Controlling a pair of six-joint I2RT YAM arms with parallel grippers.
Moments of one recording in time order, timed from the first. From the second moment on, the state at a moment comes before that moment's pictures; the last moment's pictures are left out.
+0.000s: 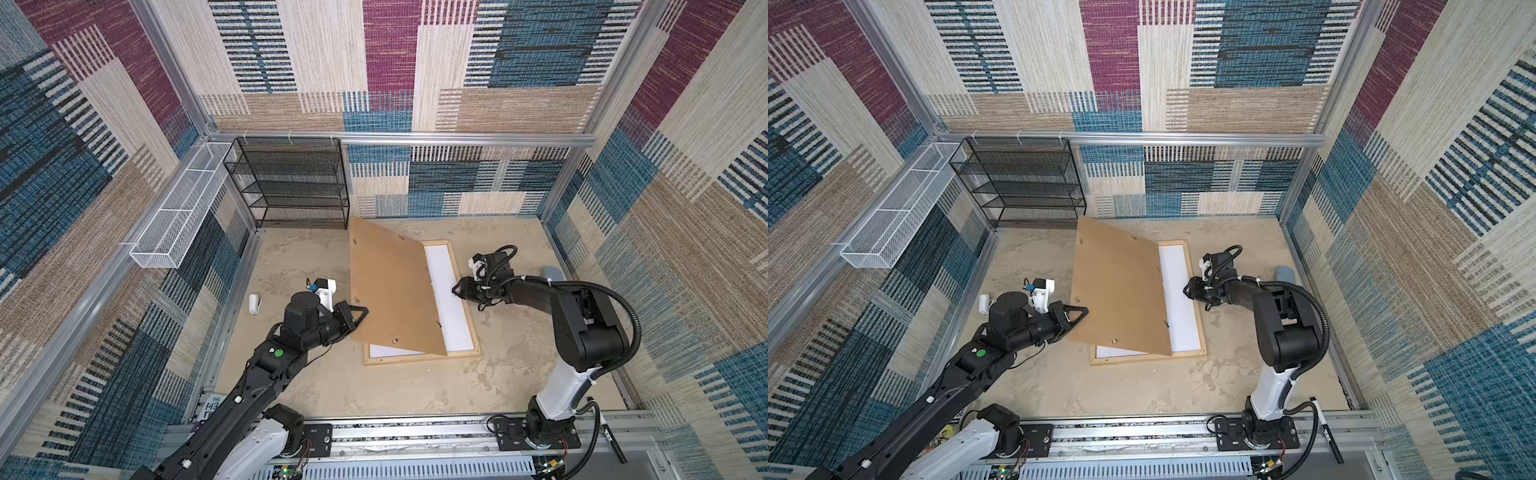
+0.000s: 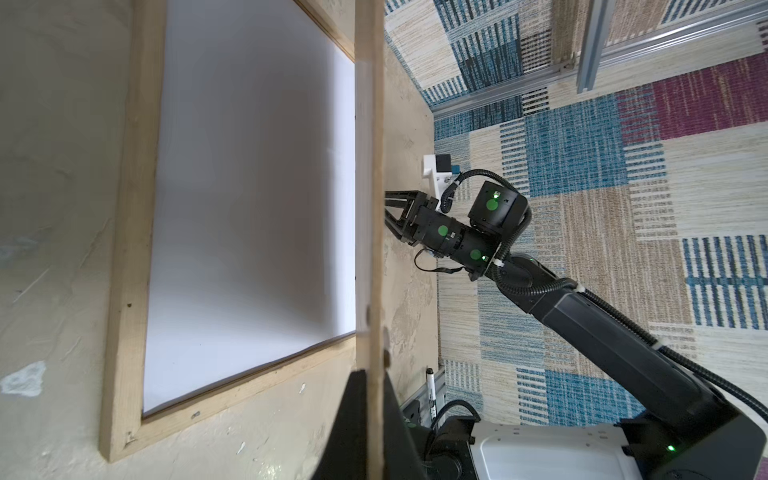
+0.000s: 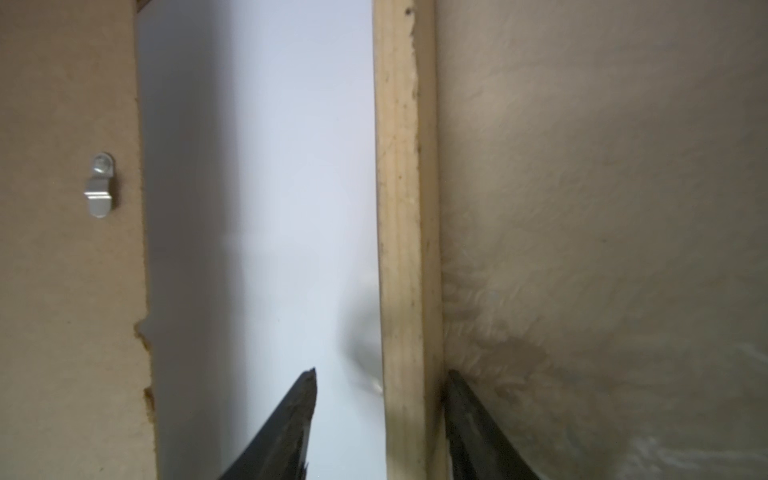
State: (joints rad) left arm -0.44 0.82 0.61 -0.22 0.38 -1.02; right arm 0.15 1.78 0.95 -0.15 -0.39 0.36
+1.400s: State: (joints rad) left arm -0.48 1.09 0.50 0.18 0.38 -1.08; right arm 0.09 1.76 0.88 -0.09 -0.59 0.41
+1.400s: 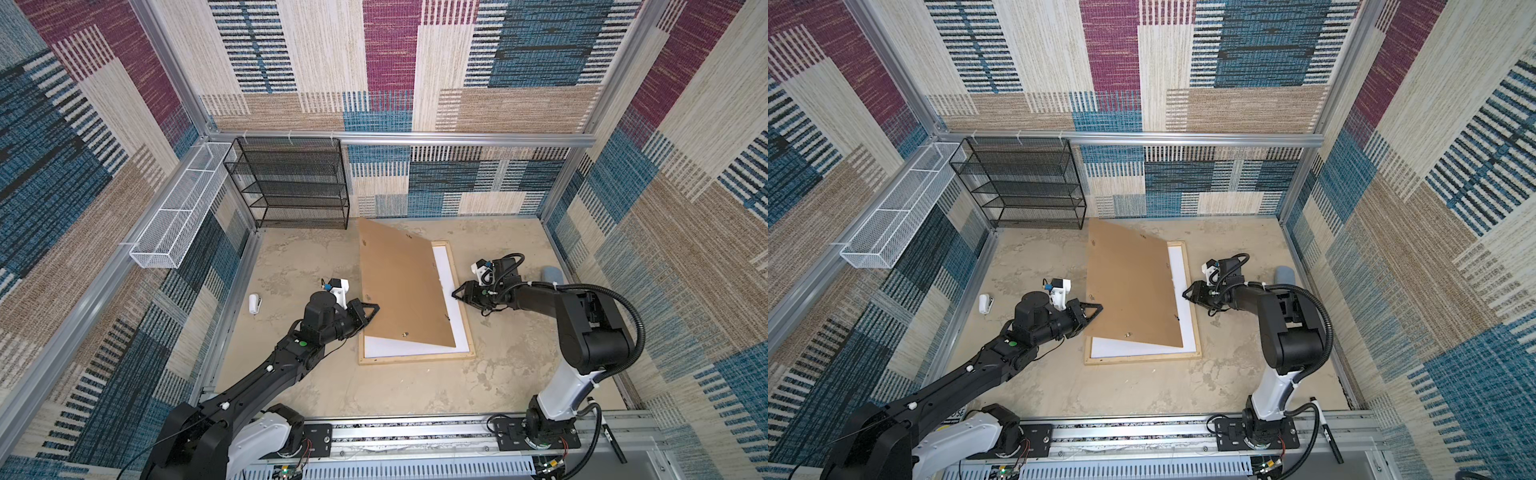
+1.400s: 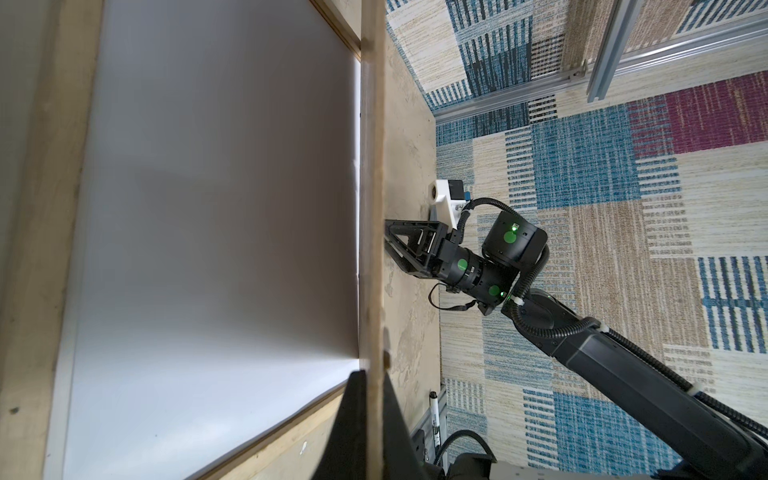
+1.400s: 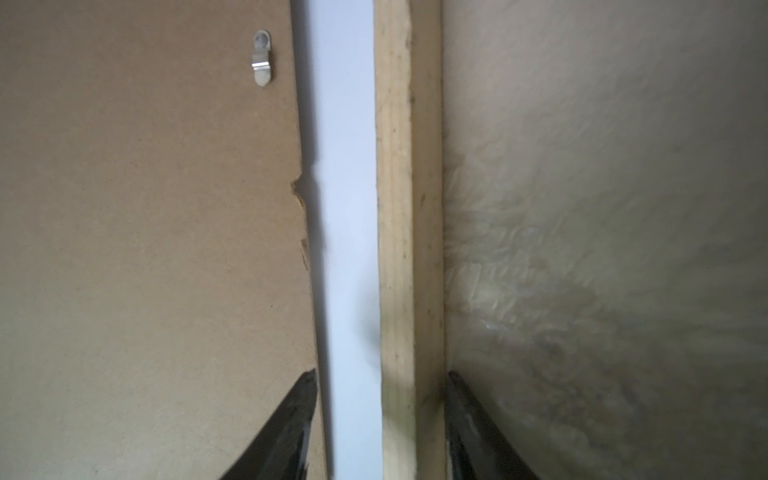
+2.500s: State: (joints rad) left arm -0.49 1.10 0.48 0.22 0.42 -1.13; right arm 0.07 1.77 0.85 -0.03 -0.64 0.41
